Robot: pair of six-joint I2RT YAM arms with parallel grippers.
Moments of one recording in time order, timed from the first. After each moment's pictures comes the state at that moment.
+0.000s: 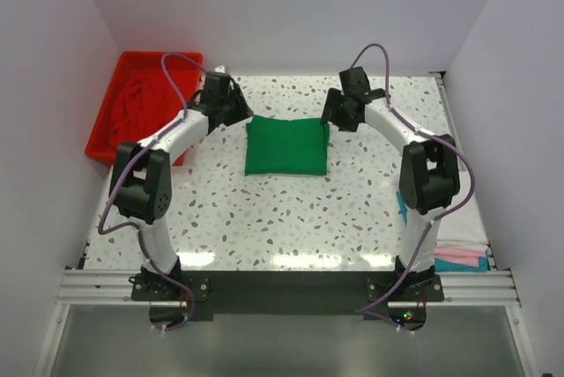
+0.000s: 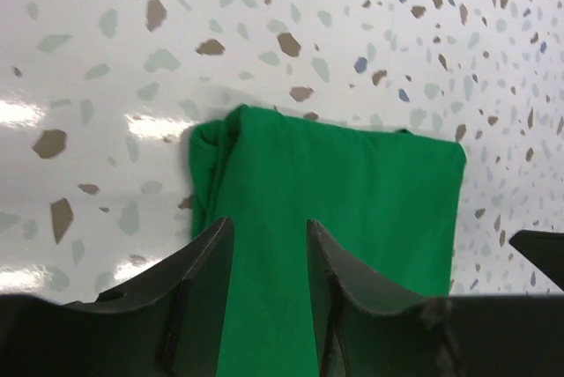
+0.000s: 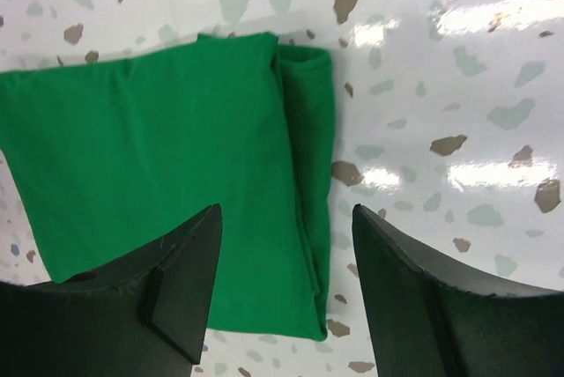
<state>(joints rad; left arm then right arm) -0.27 1.90 1.43 -0.23 0.05 -0.62 0.29 2.00 1.64 -0.58 0.01 0.54</state>
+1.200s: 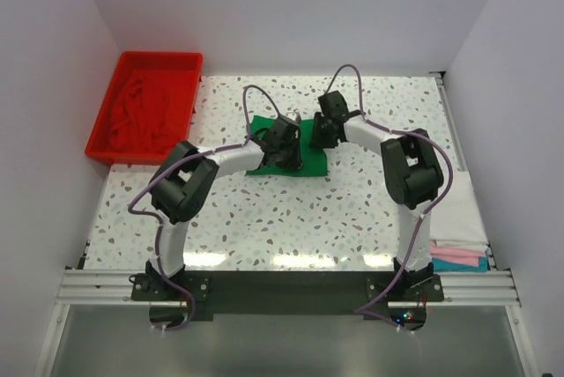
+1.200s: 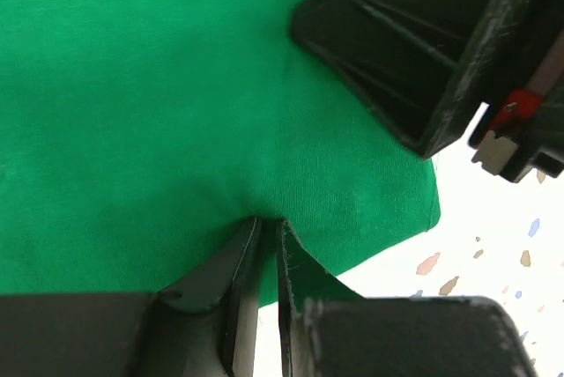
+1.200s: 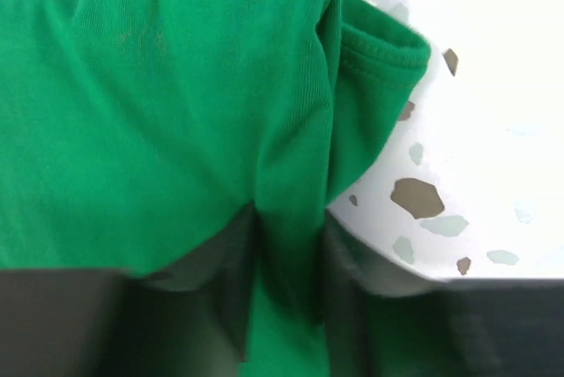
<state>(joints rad) -0.69 2.03 1.33 -0.14 0.03 -0.62 0.40 2.08 1.47 -0.35 0.01 0.51</state>
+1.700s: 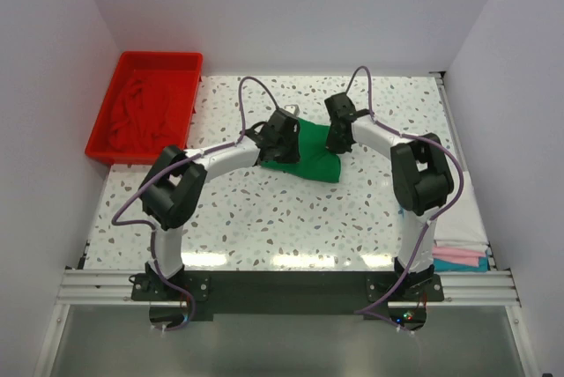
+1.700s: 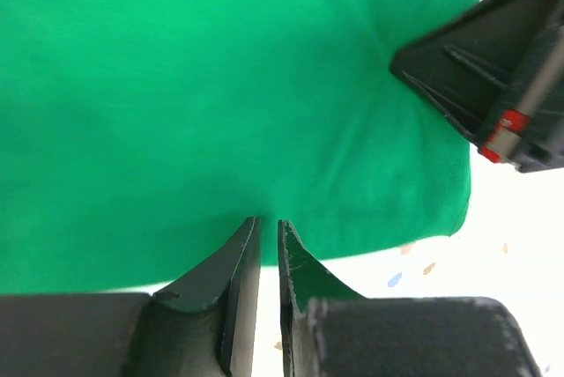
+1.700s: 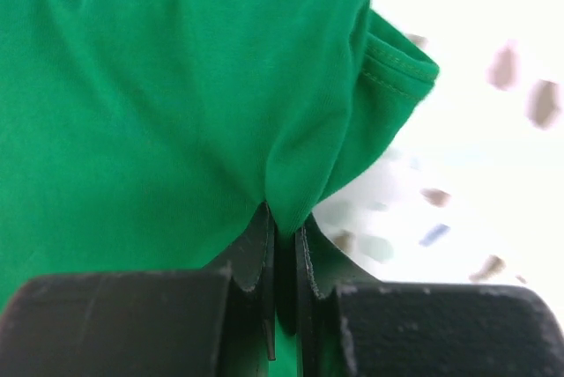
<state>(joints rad) -0.69 1.96 1.36 -0.24 -0.01 -0.60 0.38 2.00 1.41 -0.51 0.20 0.62</state>
